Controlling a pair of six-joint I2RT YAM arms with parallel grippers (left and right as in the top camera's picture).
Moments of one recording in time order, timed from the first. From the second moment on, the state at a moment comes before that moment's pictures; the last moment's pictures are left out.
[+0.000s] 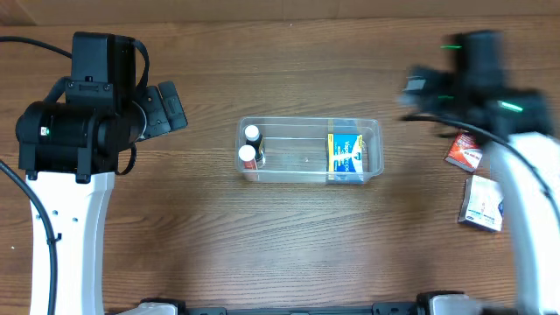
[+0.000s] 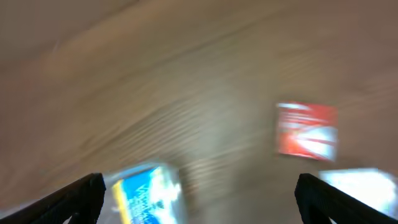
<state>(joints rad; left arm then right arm) -0.10 1.44 1.85 -1.41 -0.18 -0.39 -0.01 1.42 1.59 -1.11 0.16 0.45</state>
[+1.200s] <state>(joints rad) -0.10 1.44 1.85 -1.41 -0.18 -0.38 -0.59 1.45 1.13 -0.95 -0.03 -0.03</state>
